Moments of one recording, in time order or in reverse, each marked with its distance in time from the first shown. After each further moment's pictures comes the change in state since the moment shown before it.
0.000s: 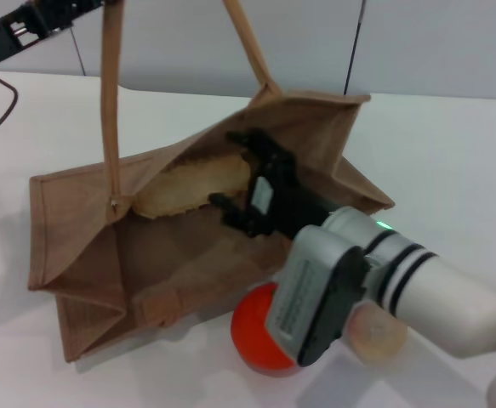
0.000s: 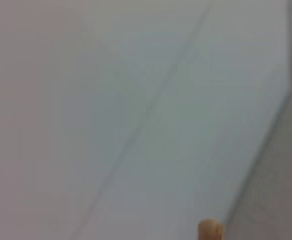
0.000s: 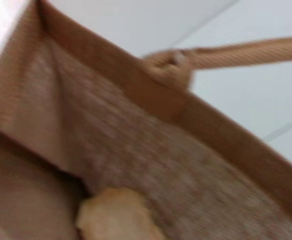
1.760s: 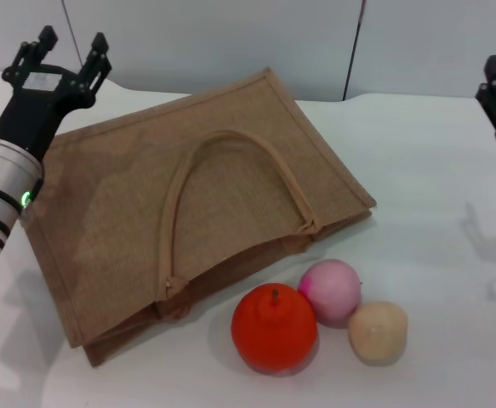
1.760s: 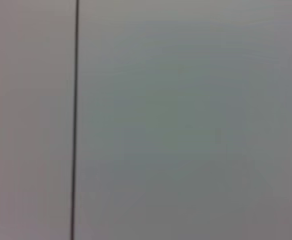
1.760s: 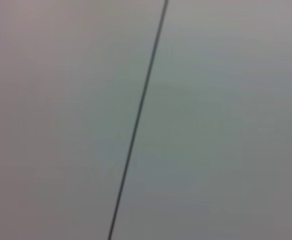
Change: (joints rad) left arm 0.160 -0.160 -0.008 0.492 -0.601 -0.578 1.378; right arm -0.196 -0.001 0.041 0.344 0.161 0.866 0.798
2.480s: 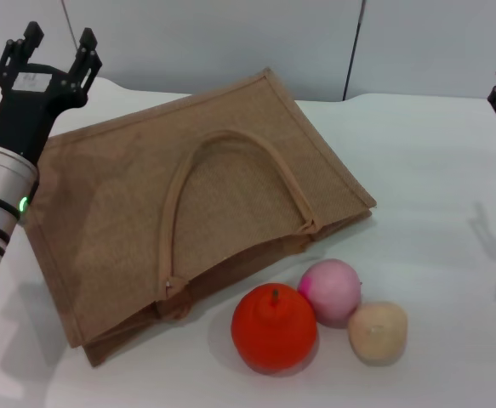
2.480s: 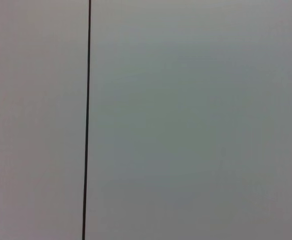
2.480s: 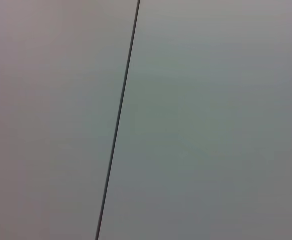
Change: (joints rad) left arm 0.023 -0.001 0.005 0.052 -0.055 0.057 0.086; right arm 0.002 0.000 -0.001 0.041 0.016 0.007 0.083
